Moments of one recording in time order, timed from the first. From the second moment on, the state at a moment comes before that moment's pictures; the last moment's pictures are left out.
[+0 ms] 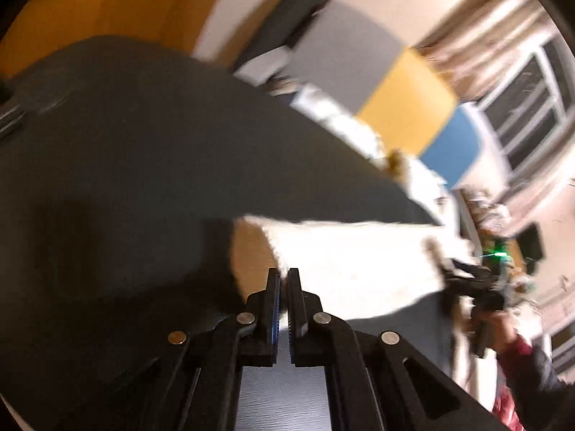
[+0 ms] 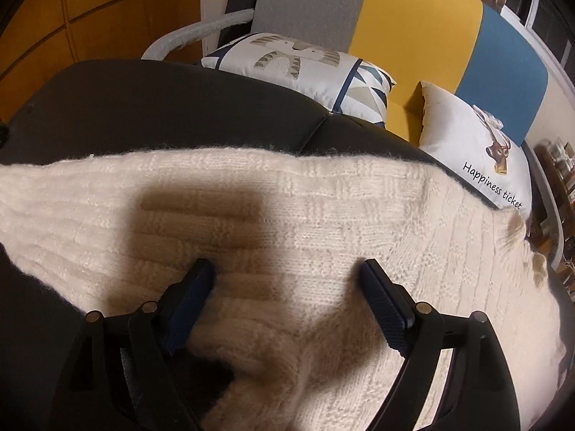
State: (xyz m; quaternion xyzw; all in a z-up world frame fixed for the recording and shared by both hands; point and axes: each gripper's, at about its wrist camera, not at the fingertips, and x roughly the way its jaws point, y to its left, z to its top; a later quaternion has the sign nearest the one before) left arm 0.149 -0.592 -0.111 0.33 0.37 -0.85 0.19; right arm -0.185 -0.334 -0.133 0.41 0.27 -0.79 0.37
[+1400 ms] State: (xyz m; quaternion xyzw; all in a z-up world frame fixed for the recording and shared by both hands) left arm 0.059 -0.490 -0.079 0.38 0.27 -0.87 0.17; right arm -0.196 -0.226 -0.109 0.47 0.15 -0.75 0.44
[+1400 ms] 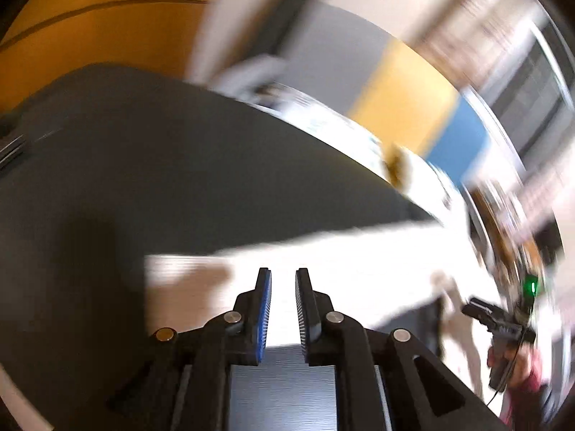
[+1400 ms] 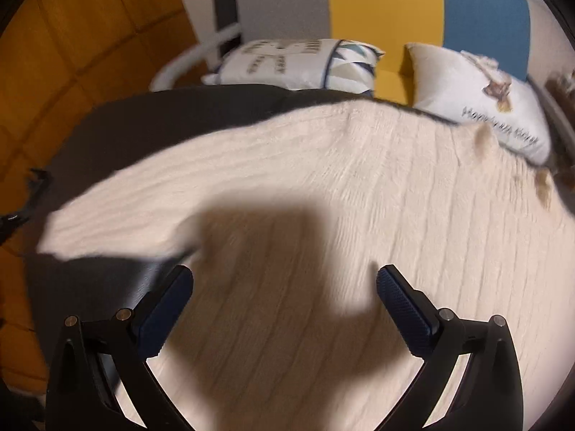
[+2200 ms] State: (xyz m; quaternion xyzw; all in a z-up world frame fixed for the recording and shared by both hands) left arm -0.077 -0.374 -0.054 0.40 0.18 -0.90 0.04; right arm -0.118 -0.161 -0.122 0.42 0.24 -0.75 0.44
